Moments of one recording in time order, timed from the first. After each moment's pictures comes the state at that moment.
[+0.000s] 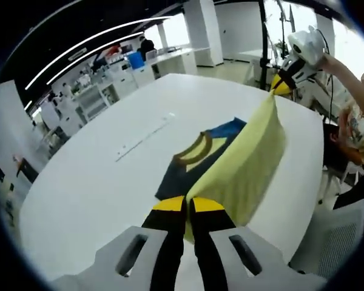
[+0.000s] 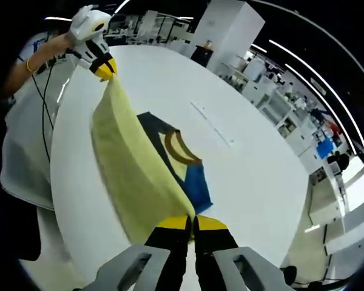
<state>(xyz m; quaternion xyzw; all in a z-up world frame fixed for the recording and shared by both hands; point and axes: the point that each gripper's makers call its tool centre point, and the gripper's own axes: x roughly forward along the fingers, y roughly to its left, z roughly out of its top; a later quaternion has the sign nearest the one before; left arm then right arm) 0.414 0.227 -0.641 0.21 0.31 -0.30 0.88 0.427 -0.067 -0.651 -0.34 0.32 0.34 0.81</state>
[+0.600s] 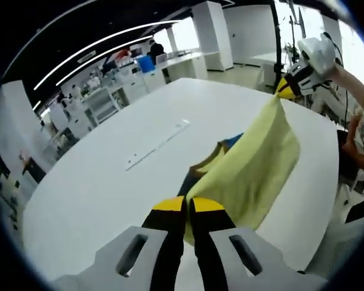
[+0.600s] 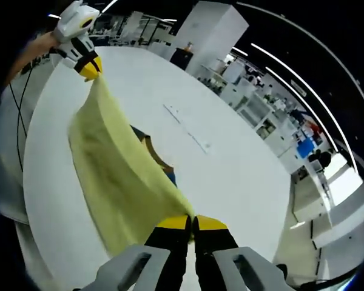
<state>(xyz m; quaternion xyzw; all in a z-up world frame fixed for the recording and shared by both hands) 0.458 0.226 -0.643 0.21 0.30 -0.27 0.89 0.478 -0.066 -0.653 -0.35 0.29 0.28 0.84</state>
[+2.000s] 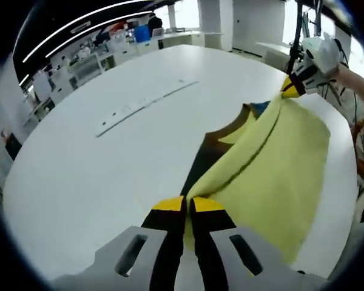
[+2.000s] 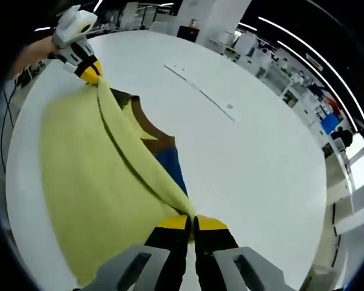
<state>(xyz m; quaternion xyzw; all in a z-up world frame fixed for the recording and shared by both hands) 0.532 0.237 -0.782 0.16 0.40 -0.29 0.85 0.544 -0.063 -0.784 -0.31 0.40 0.31 0.81</state>
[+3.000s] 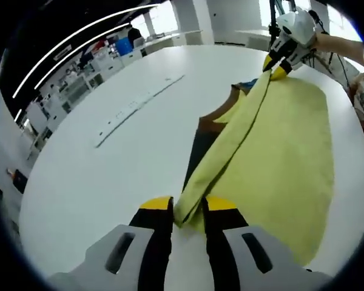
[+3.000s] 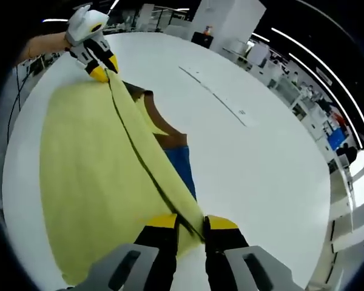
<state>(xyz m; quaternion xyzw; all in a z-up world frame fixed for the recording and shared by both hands) 0.529 0.254 -0.790 0.29 0.33 -0.32 0.84 0.540 -0.057 -0.795 -0.34 0.36 0.35 0.80</state>
